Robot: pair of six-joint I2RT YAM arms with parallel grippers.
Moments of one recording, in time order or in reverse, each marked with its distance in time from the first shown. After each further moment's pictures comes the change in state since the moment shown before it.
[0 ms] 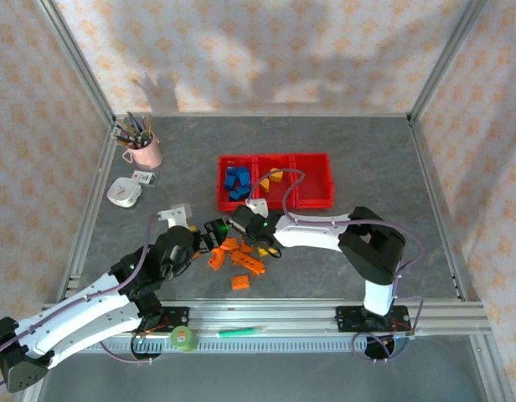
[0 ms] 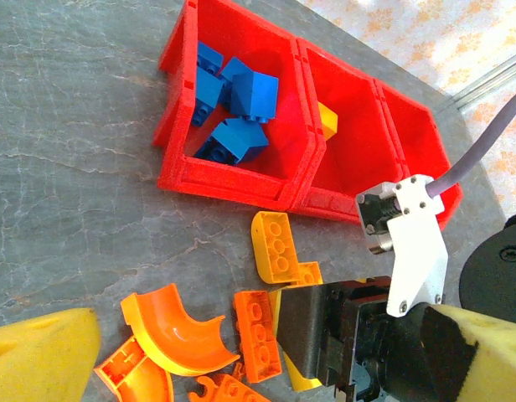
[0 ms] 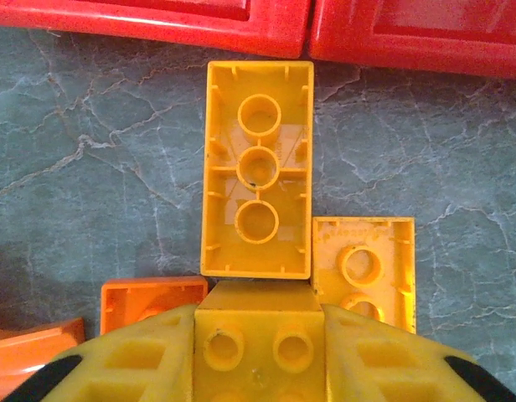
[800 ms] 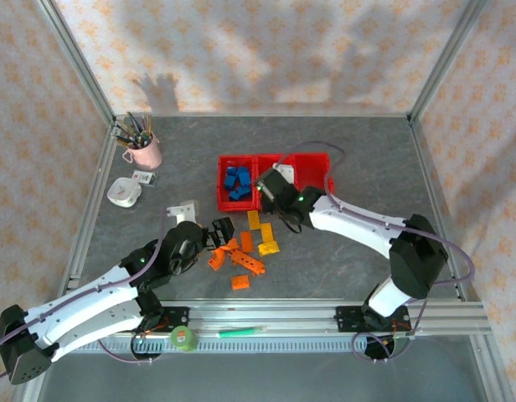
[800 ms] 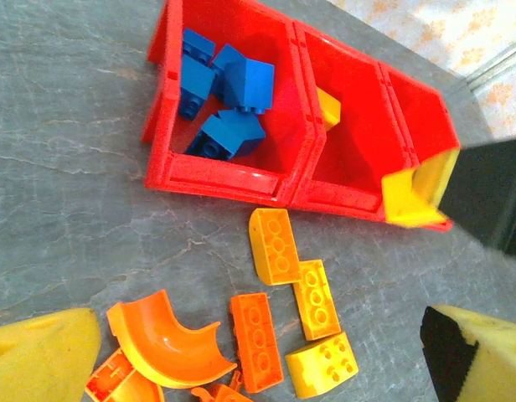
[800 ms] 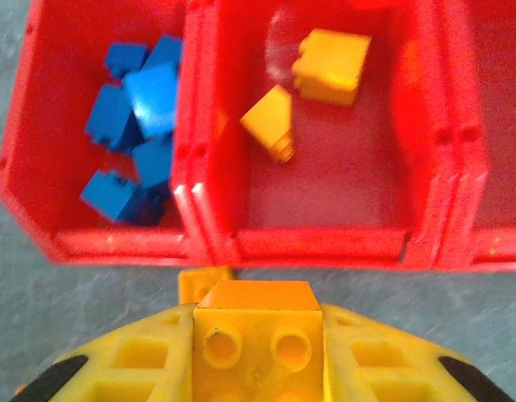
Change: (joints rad) left arm 0.003 0.130 0.024 0.078 0.019 0.032; right arm -0.211 -0.257 0.024 -0.028 -0.003 -0.069
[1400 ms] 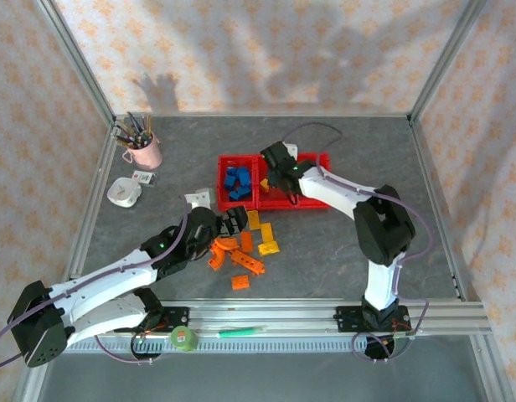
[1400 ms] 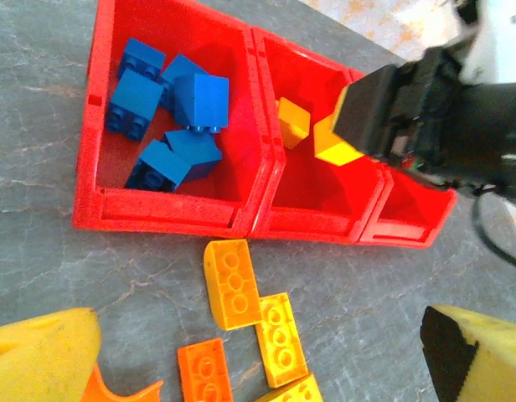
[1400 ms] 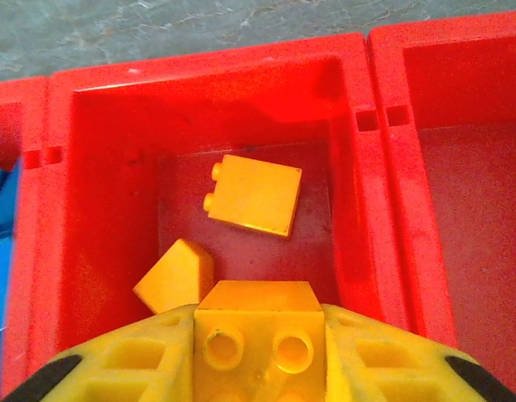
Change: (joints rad) left arm 0.047 0.223 0.064 0.200 0.061 0.041; right arm -0.194 0.320 0.228 0.047 -0.031 -0.133
